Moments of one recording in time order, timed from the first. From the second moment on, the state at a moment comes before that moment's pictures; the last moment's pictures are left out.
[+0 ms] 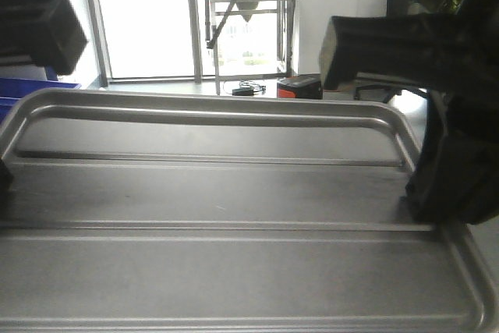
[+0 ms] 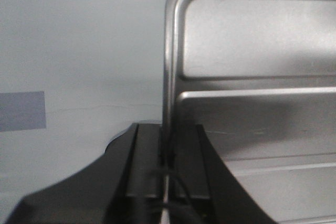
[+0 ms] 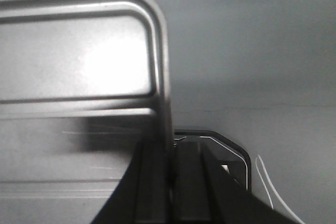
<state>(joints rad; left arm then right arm) -1.17 1.15 -0.83 0.41 1.03 -1.26 0.99 1.19 -0.79 -0.35 0.87 1.26</state>
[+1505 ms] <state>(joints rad) -1.17 1.15 -0.83 0.41 1.03 -1.26 0.99 1.19 -0.79 -0.35 0.87 1.26</state>
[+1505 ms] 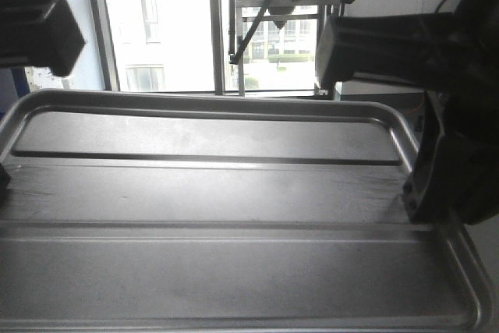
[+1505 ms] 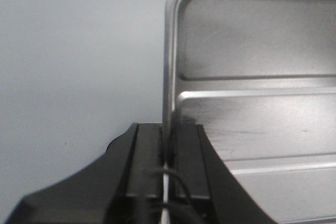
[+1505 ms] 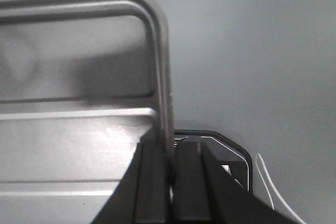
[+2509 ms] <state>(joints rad) -1.17 1.15 -0.83 0.41 1.04 -1.26 0.99 1.19 -0.79 -0.35 0.87 1.26</state>
